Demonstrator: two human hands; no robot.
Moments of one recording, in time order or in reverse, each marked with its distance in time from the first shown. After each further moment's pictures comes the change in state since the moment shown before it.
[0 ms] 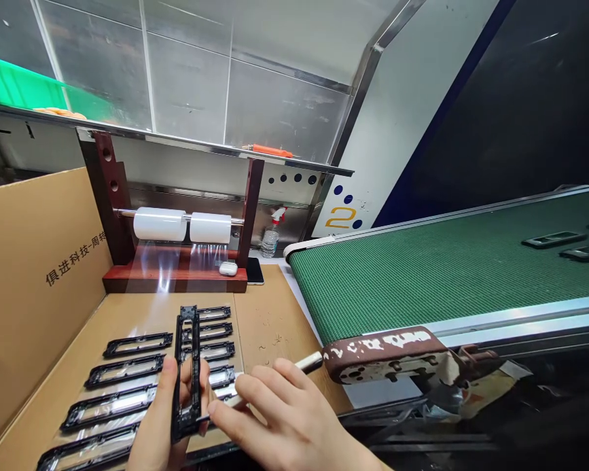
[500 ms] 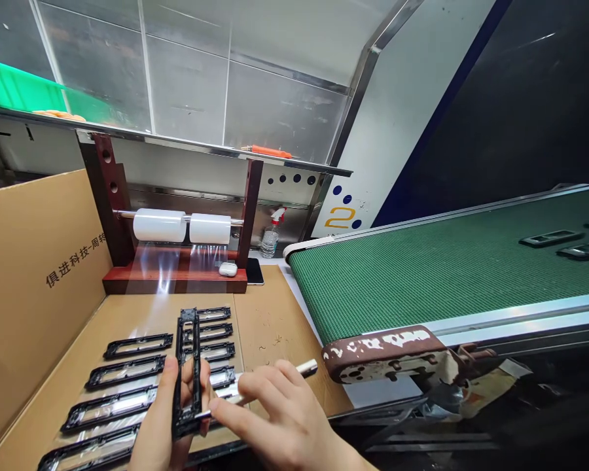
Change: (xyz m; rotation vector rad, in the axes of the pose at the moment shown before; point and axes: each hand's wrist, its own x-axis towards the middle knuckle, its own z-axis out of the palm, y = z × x) left_hand 0.006 -0.003 -0.006 0.007 -0.004 -0.044; right_hand -0.015 -0.003 0.014 0.097 0.076 0.107
